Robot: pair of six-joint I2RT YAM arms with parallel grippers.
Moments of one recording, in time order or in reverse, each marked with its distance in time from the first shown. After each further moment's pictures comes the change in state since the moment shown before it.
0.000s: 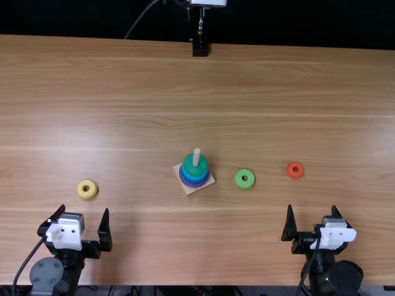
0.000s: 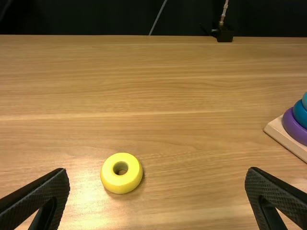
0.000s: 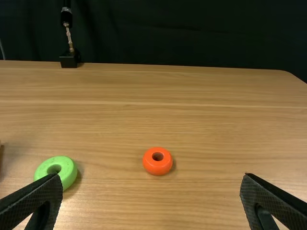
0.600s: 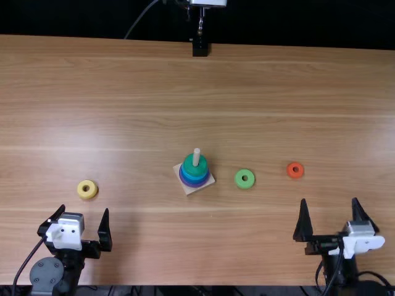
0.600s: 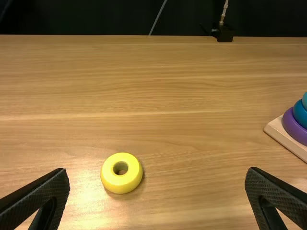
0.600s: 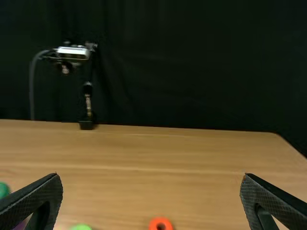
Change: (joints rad) left arm 0.000 0.000 0.000 0.000 0.000 0.000; right arm 0.071 0.180 0.370 -0.010 0.000 0.008
